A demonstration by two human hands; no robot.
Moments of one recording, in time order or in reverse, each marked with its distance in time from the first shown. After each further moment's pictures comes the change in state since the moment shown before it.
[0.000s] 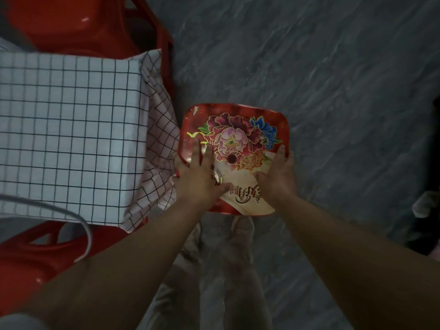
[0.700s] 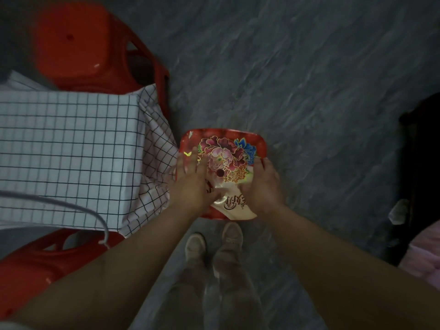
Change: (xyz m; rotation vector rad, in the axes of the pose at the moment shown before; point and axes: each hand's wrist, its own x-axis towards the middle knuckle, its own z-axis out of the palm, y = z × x) left_hand -0.047 0.067 -0.056 0.122 0.075 0.070; right_hand -0.046 -0.008 -0.088 -0.139 -0.016 -0.175
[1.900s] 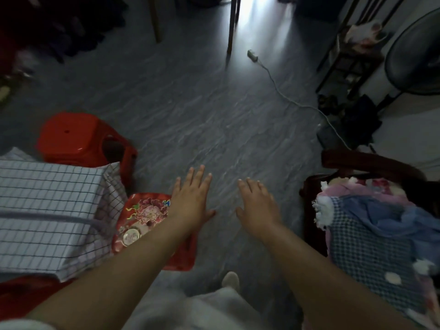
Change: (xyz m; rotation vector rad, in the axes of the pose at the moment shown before) left_hand -0.121 0.324 -0.182 0.137 0.279 0.258; right_hand -0.132 0.118 -0.366 -0.385 0.213 -0.292
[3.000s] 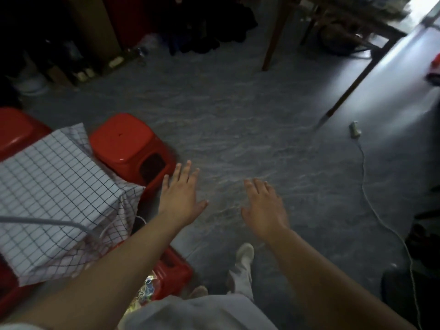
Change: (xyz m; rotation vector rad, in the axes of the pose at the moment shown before) left_hand 0.330 -0.178 -0.088 -0.190 0.176 -0.687; right_hand 0.473 -0.099 -0.142 -0.196 -0.140 -0.547
